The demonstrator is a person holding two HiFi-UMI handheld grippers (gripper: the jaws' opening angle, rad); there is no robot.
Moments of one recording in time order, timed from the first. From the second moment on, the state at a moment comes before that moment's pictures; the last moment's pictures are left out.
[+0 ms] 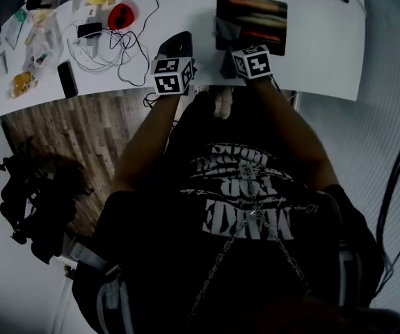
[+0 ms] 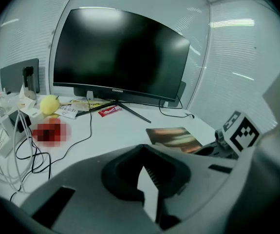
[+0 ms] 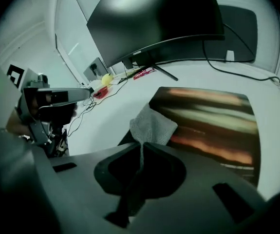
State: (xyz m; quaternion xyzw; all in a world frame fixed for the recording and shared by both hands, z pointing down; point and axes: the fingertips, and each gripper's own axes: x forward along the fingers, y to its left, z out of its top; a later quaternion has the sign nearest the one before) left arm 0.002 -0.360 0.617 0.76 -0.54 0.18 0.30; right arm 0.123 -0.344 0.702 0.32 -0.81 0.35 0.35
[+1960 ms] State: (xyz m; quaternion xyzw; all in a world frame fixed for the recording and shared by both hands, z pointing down) left arm 0.081 -0.396 0.315 0.87 -0.48 -0.02 0.06; right arm 0.268 -0.365 0.304 0.57 -0.82 0.01 0.01
